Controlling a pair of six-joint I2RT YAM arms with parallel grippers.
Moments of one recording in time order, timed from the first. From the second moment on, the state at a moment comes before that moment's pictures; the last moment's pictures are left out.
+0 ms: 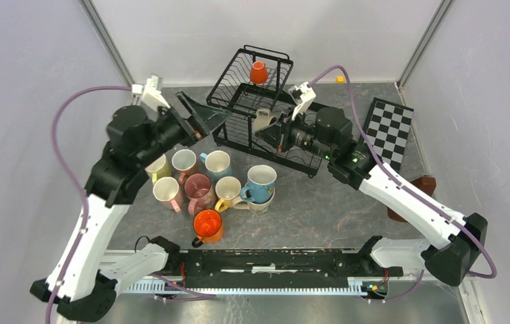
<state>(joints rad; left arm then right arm) -0.46 0.97 1.36 -0.53 0.23 -0.91 0.75 1.22 1.17 -0.04 -0.20 0.44</state>
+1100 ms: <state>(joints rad) -0.46 0.81 1.72 -0.76 -0.02 -0.70 1.33 1.83 1.74 -0.60 0.03 0.21</state>
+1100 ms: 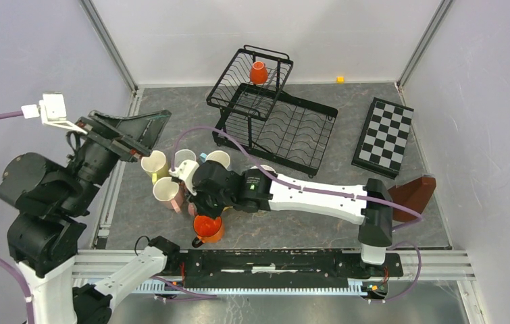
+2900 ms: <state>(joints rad) -0.46 0.79 1.66 -0.75 -0.05 -0.68 1.37 2.01 1.65 -0.55 0.01 0.18</state>
